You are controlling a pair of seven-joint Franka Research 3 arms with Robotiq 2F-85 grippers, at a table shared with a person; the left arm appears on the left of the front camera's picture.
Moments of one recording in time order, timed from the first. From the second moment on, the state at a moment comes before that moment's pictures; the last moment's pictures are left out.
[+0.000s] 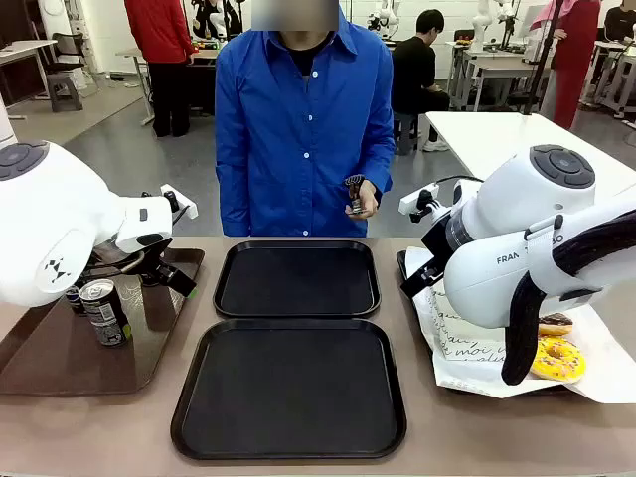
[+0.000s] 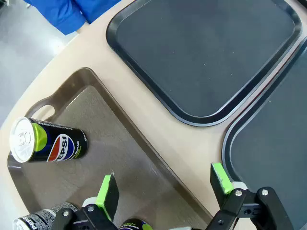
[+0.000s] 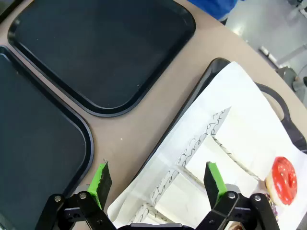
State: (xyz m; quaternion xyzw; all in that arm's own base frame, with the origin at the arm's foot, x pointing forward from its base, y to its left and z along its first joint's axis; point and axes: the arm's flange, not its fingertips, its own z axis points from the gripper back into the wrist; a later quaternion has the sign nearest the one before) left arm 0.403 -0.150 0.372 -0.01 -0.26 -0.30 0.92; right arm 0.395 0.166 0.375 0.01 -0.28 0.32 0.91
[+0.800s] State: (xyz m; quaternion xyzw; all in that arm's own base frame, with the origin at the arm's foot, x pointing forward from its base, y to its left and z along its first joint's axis) left arm 0.403 -0.150 0.372 -0.01 -0.26 -0.30 0.92; right arm 0.395 0.166 0.375 0.01 -0.28 0.32 0.91
